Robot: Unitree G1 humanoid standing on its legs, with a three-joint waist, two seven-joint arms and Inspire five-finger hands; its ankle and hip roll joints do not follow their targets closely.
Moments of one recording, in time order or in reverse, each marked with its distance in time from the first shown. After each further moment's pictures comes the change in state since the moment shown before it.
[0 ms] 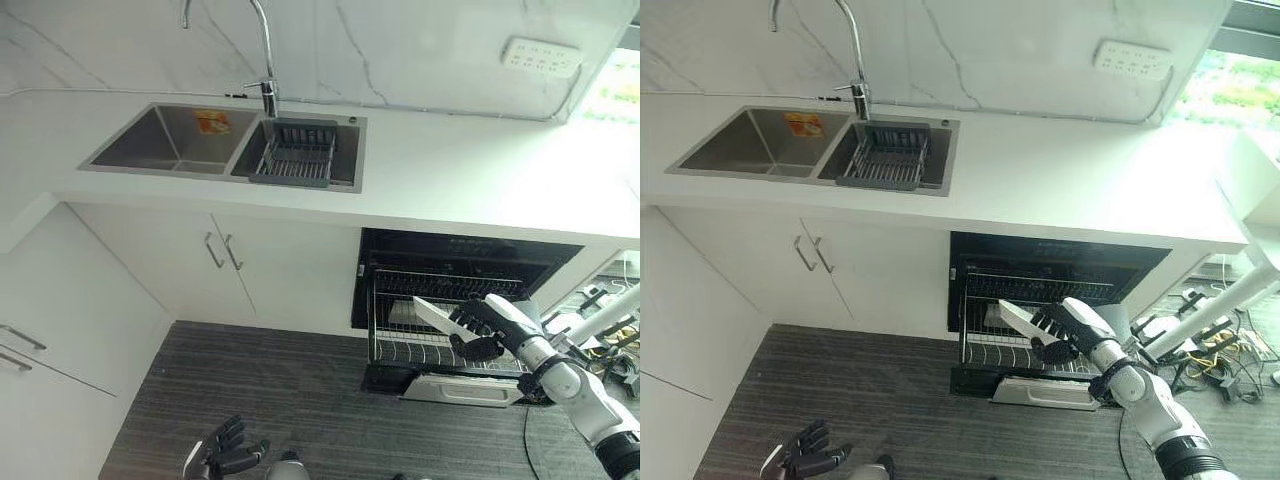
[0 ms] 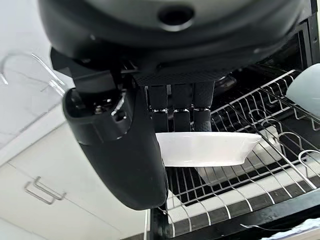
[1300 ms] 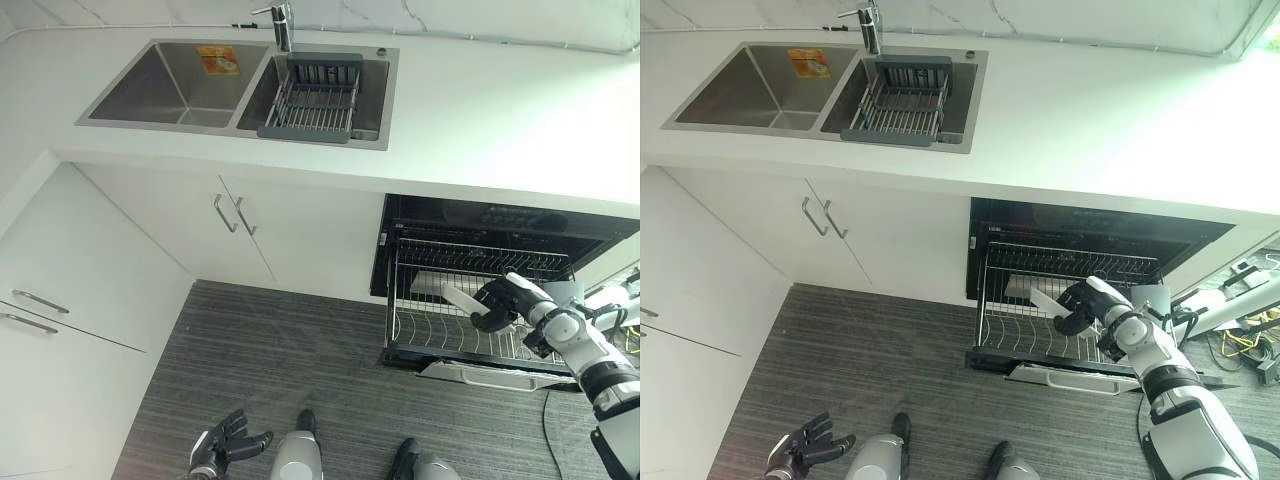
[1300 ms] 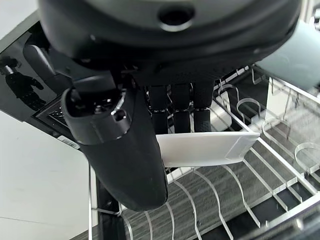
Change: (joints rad) left arm -0.105 0.016 -0.095 0.060 -0.074 0.037 0.047; right arm -0.471 0.013 0.183 0.539 0.104 0.092 0.030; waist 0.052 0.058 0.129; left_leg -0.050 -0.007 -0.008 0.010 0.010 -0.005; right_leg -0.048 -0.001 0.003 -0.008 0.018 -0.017
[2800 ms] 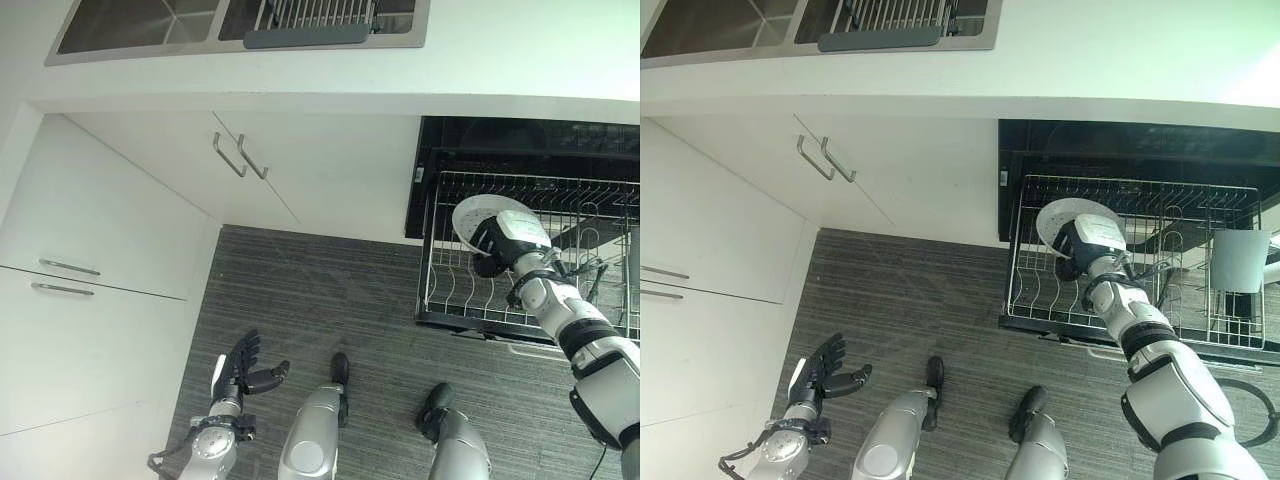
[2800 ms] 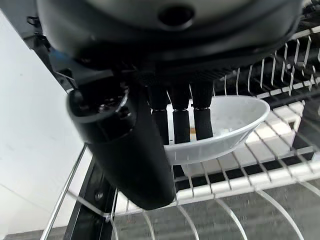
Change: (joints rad) left arm -0.112 0.020 -0.170 -0.198 0.062 -0.208 0.265; right arm -0.221 0.074 0.193 0.099 -0.212 -0.009 -0.387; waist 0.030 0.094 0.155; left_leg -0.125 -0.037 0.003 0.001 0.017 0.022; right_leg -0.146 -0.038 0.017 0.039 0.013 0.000
